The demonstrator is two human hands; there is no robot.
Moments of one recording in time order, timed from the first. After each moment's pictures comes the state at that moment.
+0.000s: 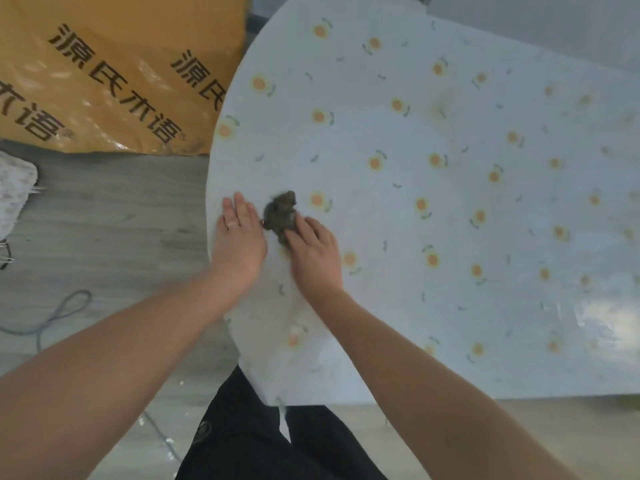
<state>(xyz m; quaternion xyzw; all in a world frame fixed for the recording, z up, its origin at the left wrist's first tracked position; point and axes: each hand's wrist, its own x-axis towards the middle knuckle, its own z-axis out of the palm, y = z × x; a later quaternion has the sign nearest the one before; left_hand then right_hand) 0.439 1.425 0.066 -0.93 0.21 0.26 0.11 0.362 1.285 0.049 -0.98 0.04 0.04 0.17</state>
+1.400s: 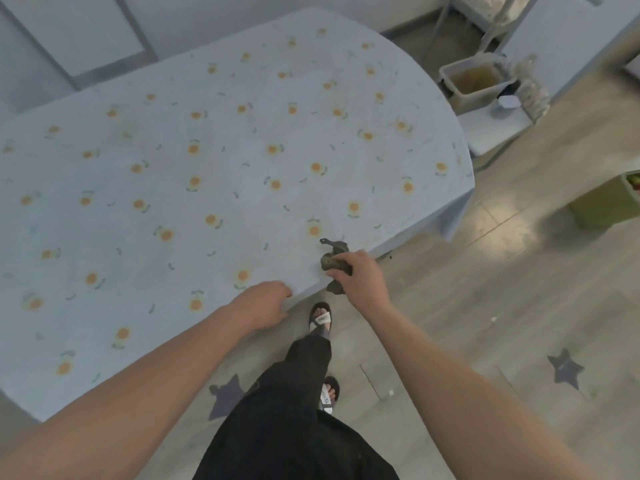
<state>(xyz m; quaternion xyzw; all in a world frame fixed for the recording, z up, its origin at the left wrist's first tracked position) 0.044 1.061 0.132 -0.75 0.54 0.38 0.08 -0.134 0.906 0.136 -0.79 0.45 -0.04 0.42</state>
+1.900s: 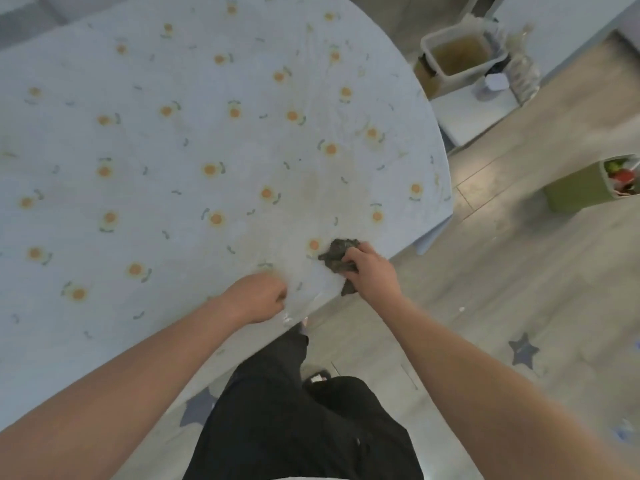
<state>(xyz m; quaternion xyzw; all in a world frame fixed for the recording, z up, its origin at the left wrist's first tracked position) 0.074 0.876 0.107 -0.70 0.56 0.43 0.11 -0.132 0.716 0.091 -0.86 0.41 0.12 0.28</state>
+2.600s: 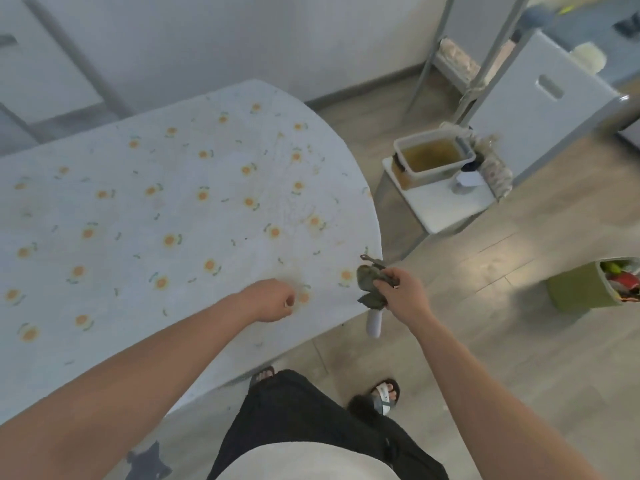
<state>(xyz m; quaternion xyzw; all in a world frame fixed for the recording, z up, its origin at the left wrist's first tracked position) -0.004 0.660 0.153 -0.74 0.52 0.40 0.12 -0.242 0.478 0.163 -0.70 0.52 -0.03 0.48</state>
